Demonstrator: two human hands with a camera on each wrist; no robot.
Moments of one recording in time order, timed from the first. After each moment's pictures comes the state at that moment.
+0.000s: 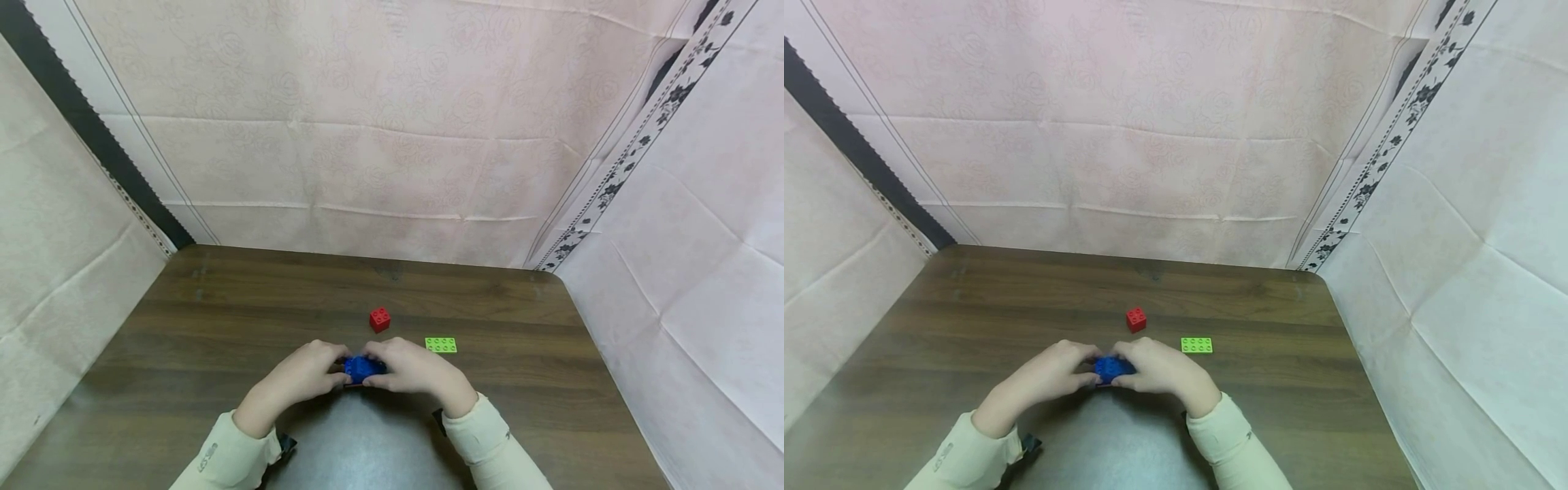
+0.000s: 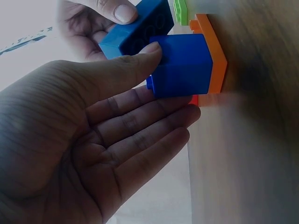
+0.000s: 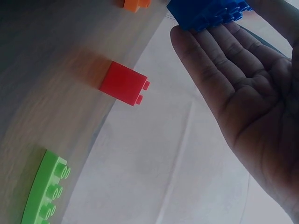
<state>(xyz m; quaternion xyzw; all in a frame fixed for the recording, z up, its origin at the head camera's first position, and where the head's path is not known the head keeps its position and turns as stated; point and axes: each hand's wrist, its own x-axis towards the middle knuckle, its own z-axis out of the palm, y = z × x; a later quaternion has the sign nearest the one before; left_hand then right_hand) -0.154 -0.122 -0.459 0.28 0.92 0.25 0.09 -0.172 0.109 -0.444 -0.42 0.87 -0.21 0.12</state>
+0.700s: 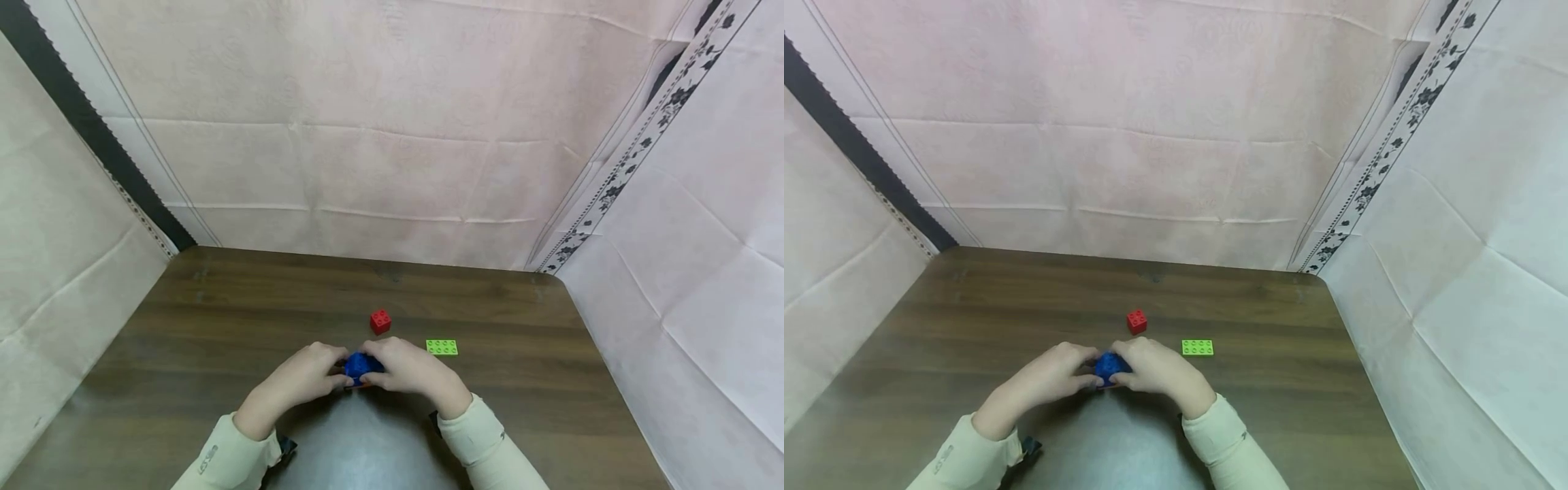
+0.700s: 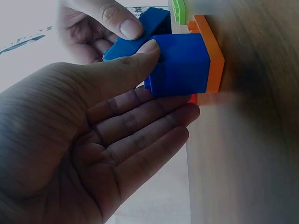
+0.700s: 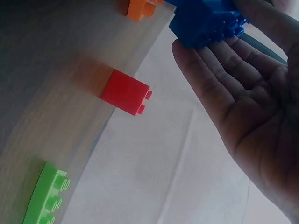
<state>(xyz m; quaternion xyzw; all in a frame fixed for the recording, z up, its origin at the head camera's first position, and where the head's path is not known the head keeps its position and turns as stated) -0.155 -0.125 -0.460 0.29 0.92 0.26 0.10 -0.174 0.100 -0.444 -0.41 0.88 -0.20 0.11</state>
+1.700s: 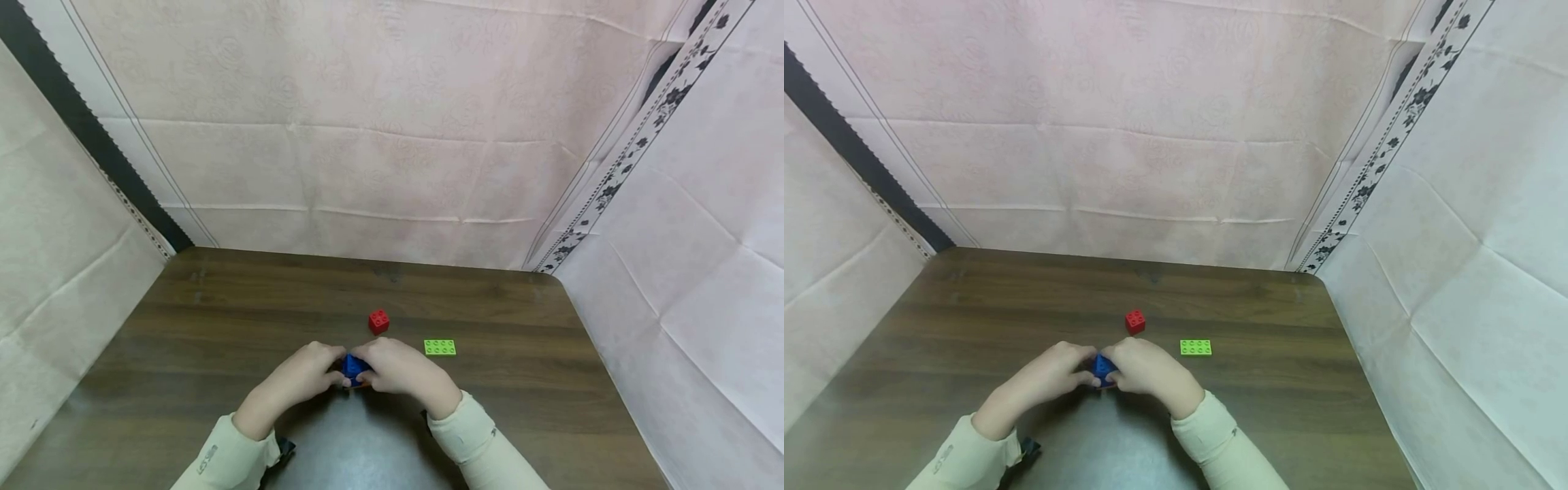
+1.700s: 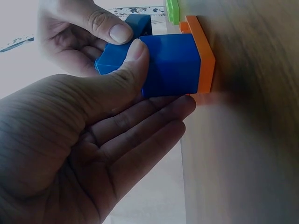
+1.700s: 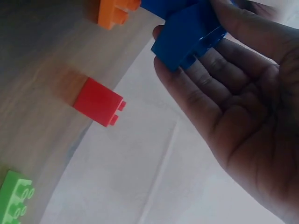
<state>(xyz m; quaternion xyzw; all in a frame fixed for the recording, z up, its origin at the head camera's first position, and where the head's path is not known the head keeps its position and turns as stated) -0.157 -0.124 -0.463 0.27 0.92 0.27 0.11 -0.169 0.083 -0.436 -0.42 0.90 -0.12 0.08</state>
